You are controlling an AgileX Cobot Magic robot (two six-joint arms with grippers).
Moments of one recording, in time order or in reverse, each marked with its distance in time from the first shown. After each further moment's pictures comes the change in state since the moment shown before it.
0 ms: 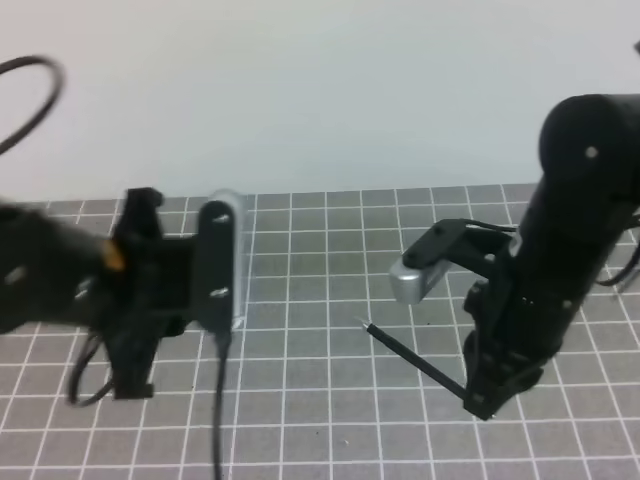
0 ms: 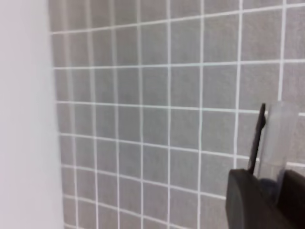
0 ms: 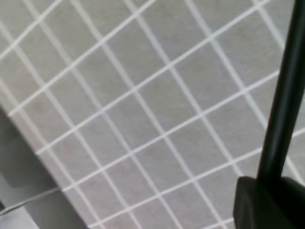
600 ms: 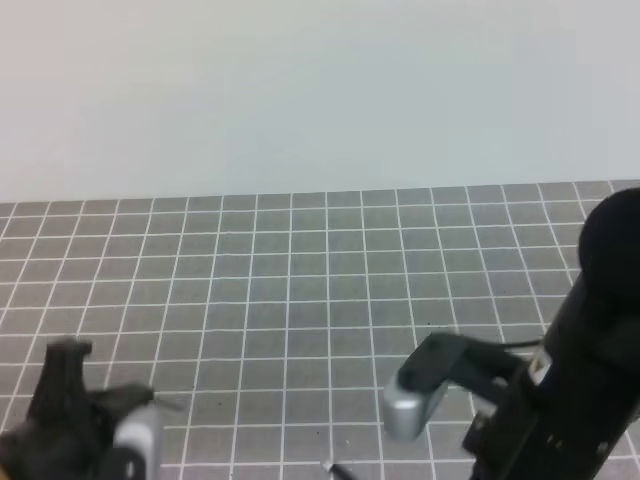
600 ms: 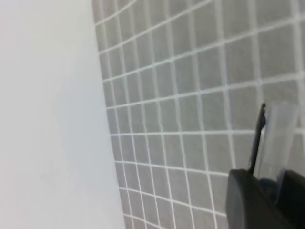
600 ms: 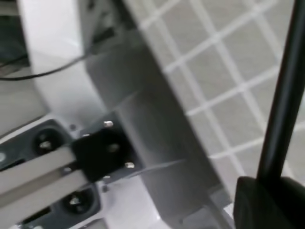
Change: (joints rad) left arm -0.004 -0.423 0.569 -0.002 -0.504 0.201; right arm 0.149 -0.220 0.262 0.211 0.000 0.025
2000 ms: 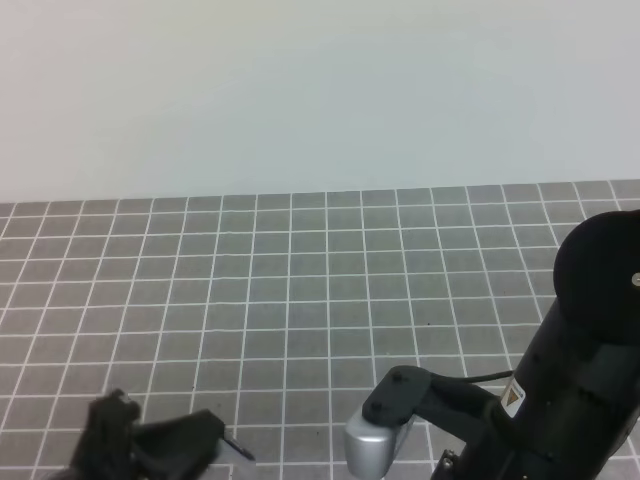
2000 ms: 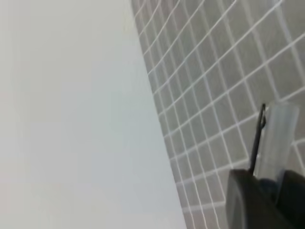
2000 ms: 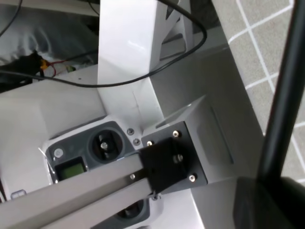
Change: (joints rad) left arm -0.317 -0.149 0.122 0.019 -0.209 0.069; right arm 0.112 -0.008 0.026 0.175 0.000 -0.011
